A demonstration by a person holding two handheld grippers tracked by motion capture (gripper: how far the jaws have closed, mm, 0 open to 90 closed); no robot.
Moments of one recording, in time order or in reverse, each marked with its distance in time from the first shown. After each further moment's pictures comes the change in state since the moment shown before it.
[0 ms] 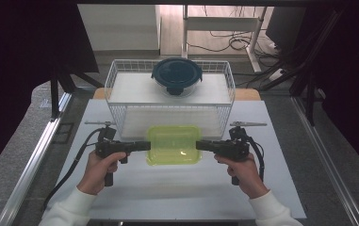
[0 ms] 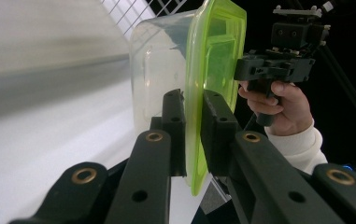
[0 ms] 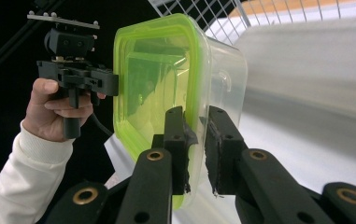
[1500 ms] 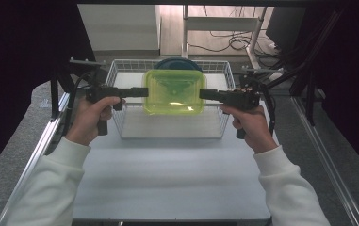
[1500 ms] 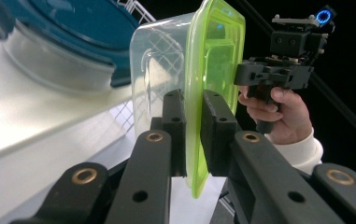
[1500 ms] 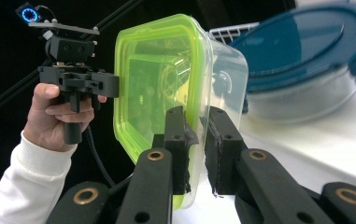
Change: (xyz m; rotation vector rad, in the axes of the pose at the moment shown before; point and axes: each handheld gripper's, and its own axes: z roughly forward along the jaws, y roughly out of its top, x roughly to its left) left arm -0.049 0.133 -0.029 -0.063 0.000 0.134; right arm 0.040 0.127 -0.024 -0.117 -0.008 -0.108
